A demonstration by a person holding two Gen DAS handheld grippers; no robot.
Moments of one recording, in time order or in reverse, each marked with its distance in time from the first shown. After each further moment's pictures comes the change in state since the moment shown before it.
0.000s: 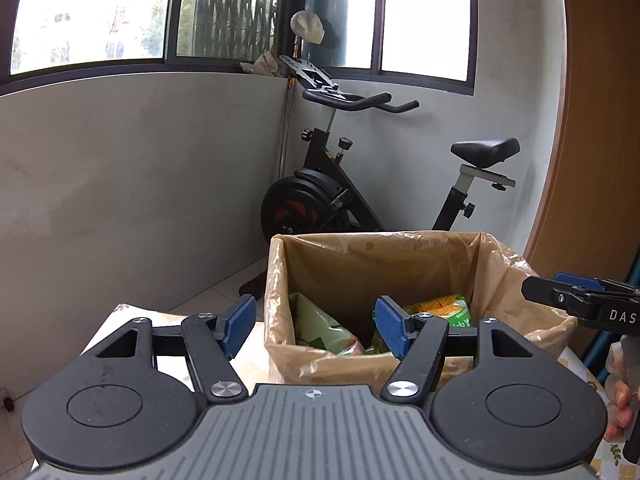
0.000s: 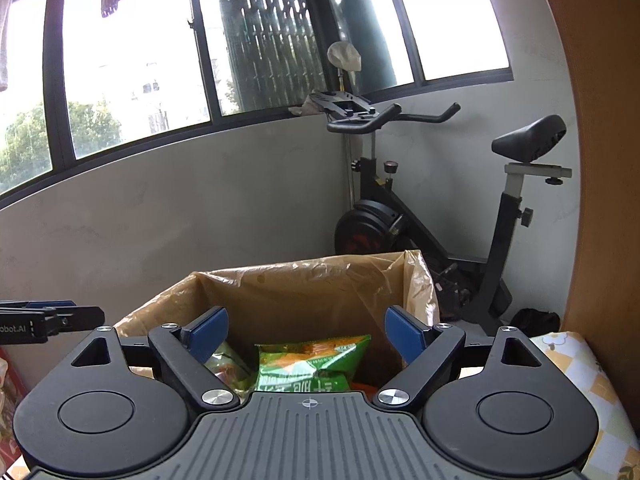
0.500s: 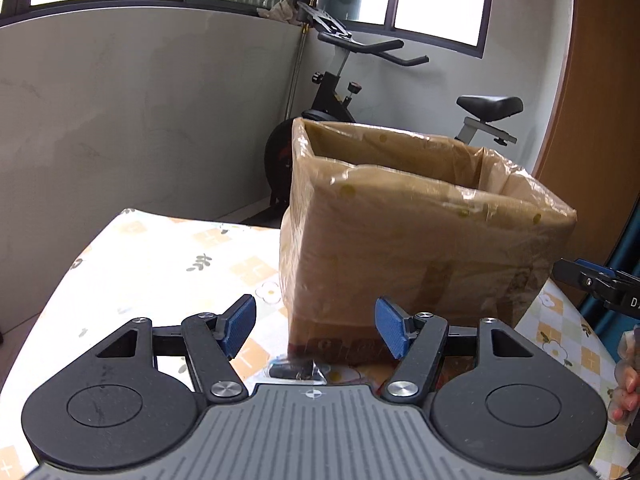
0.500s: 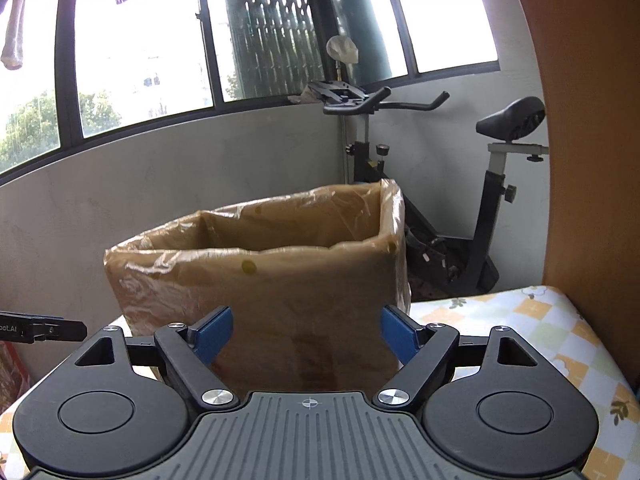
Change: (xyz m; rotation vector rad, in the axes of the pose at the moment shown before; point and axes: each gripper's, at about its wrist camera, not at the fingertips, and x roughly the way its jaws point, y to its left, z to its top) left arm -0.006 0.015 -0.088 -0.064 0.135 -0.014; right arm -0.046 -0.009 -0.089 -0.019 0.025 -0.027
